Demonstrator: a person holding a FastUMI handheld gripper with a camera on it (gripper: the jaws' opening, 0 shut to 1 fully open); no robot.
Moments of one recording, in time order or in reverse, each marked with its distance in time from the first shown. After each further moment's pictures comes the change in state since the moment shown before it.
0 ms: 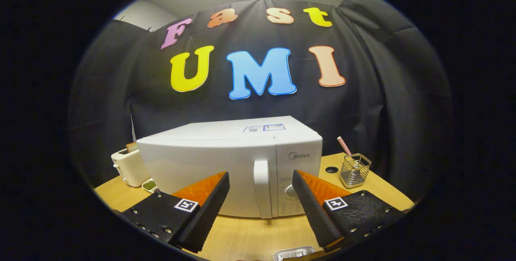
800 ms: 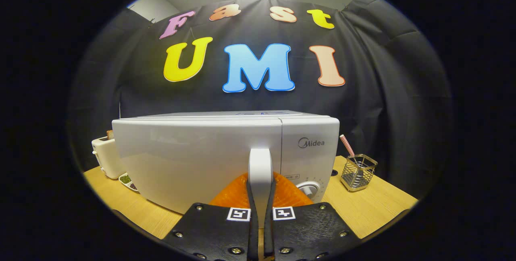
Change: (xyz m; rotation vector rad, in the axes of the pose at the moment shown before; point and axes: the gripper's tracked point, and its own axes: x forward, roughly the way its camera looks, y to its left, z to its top) arm 0.045 -0.002 -0.023 -0.047 -0.038 -0.062
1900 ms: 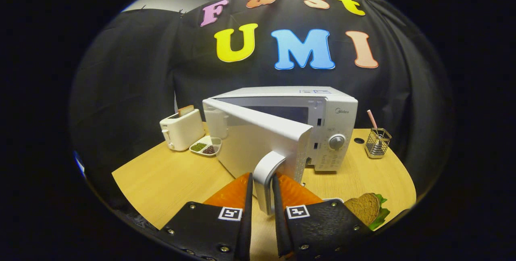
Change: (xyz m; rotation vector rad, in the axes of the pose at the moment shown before) arm -0.195 0.083 -0.013 -0.045 0.269 0.338
